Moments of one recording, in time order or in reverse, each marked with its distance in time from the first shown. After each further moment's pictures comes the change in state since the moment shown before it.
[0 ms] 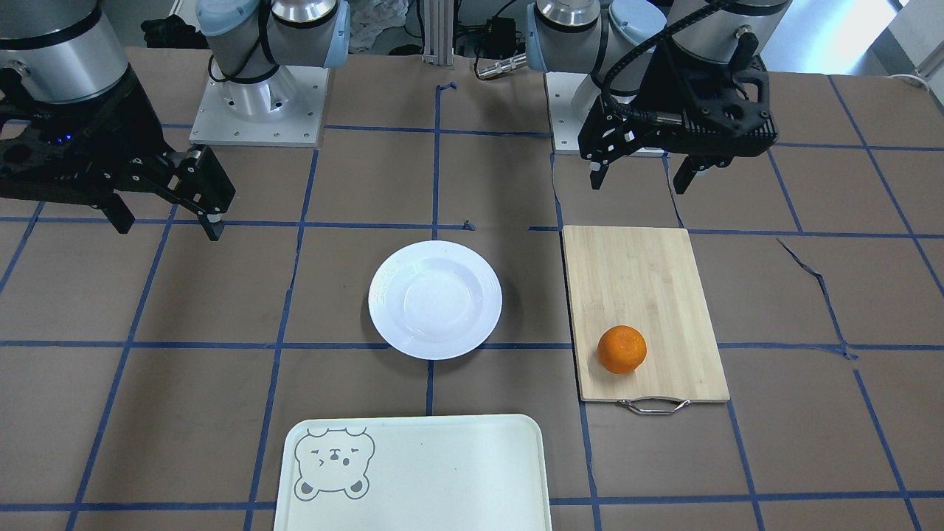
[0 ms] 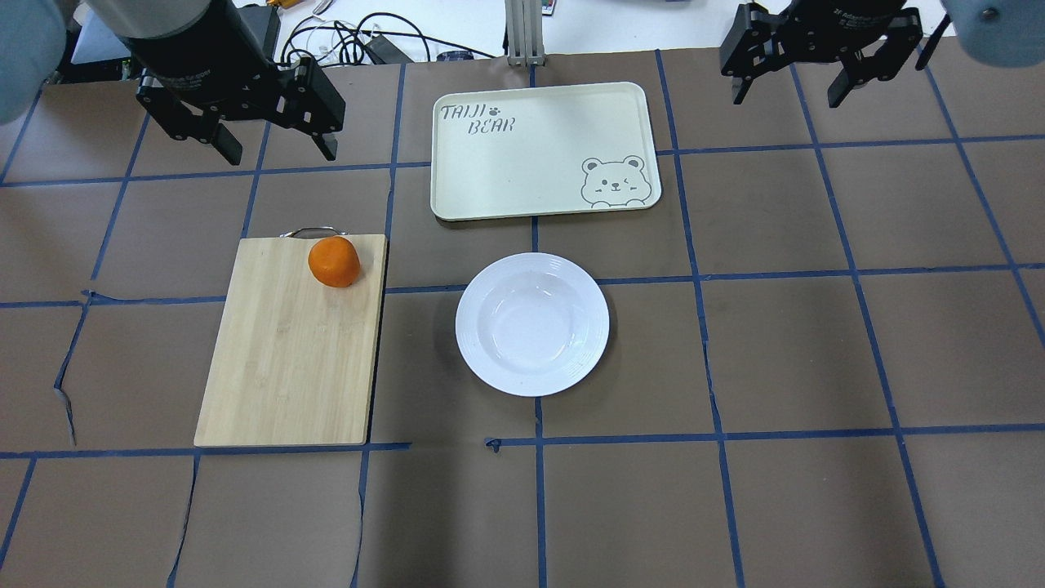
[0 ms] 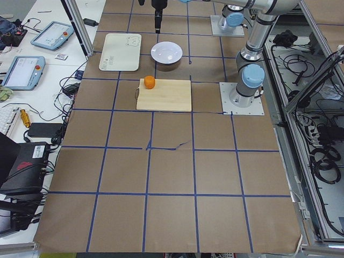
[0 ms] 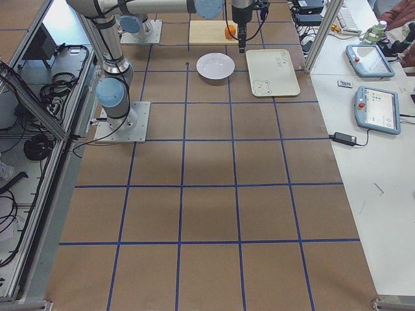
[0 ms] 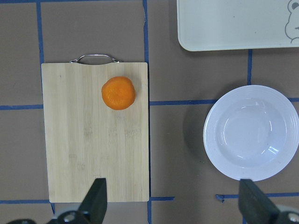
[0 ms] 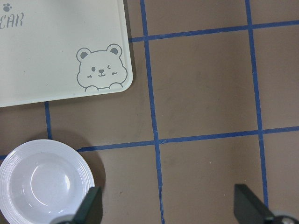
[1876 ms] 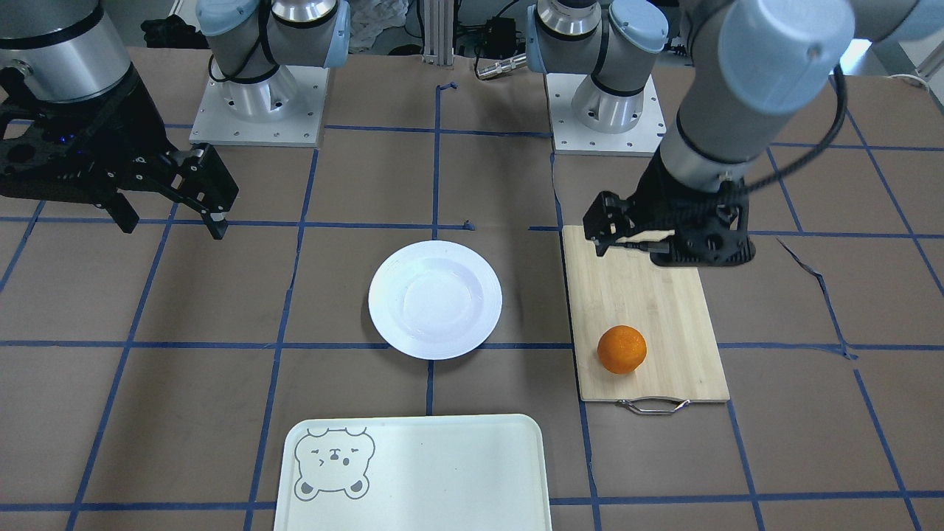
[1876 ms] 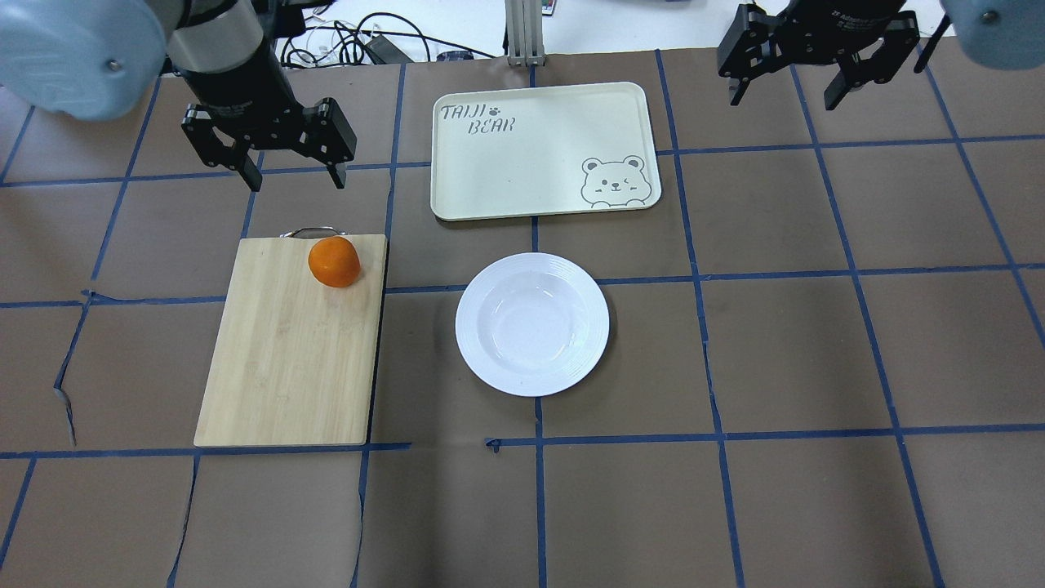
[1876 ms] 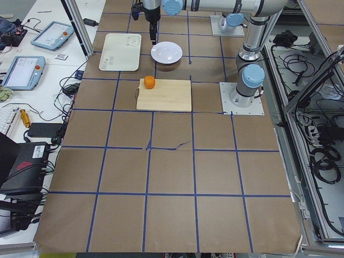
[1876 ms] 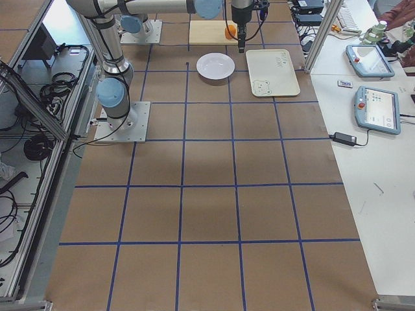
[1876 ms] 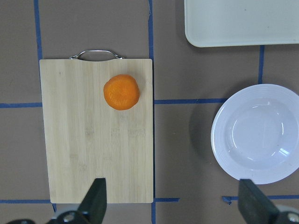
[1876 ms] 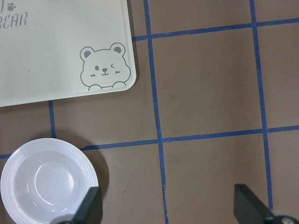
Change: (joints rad) left arm 0.037 -0.173 -0.051 0.073 0.055 0.010; right arm 0.000 -0.002 0.003 0.000 0.011 0.003
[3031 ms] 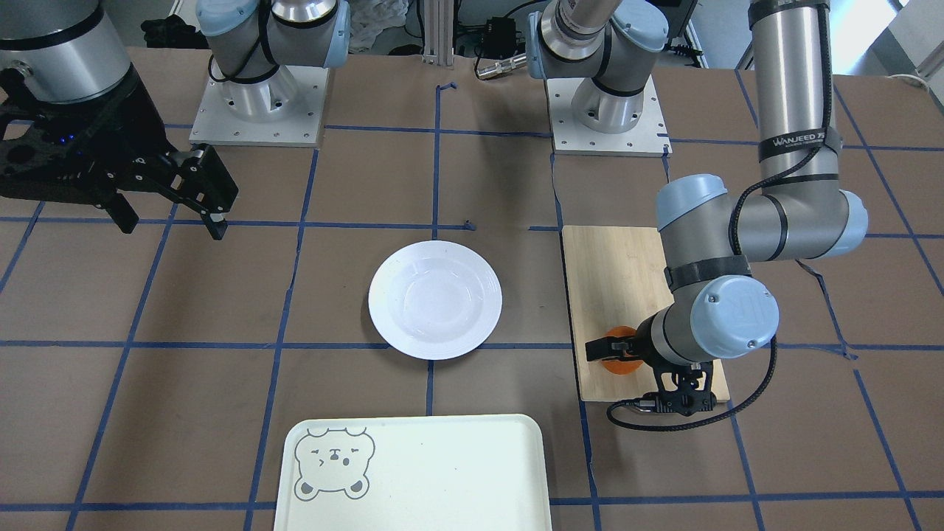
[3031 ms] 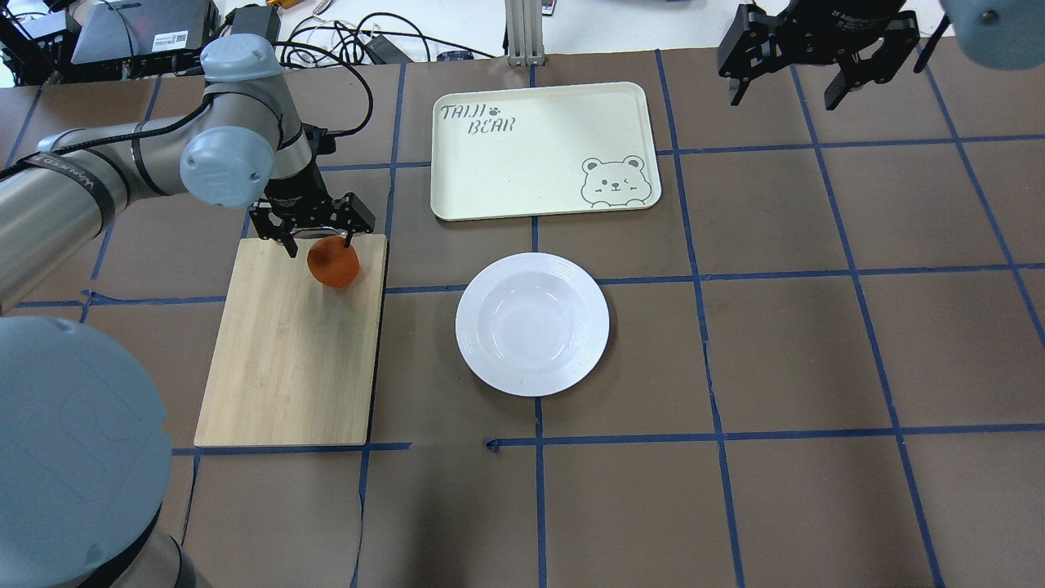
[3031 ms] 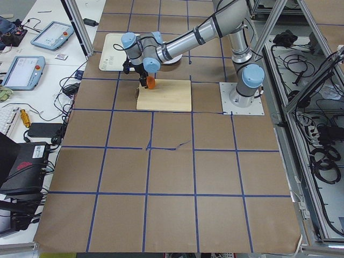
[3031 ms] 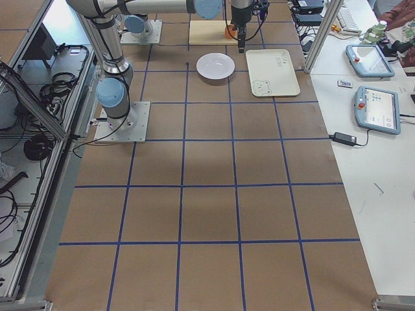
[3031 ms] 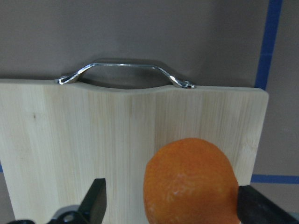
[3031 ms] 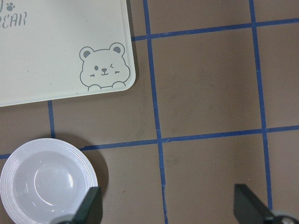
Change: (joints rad) left arm 0.090 -0.292 -0.127 0.301 0.011 0.066; right arm 0.000 0.000 0.000 0.000 -0.002 0.000
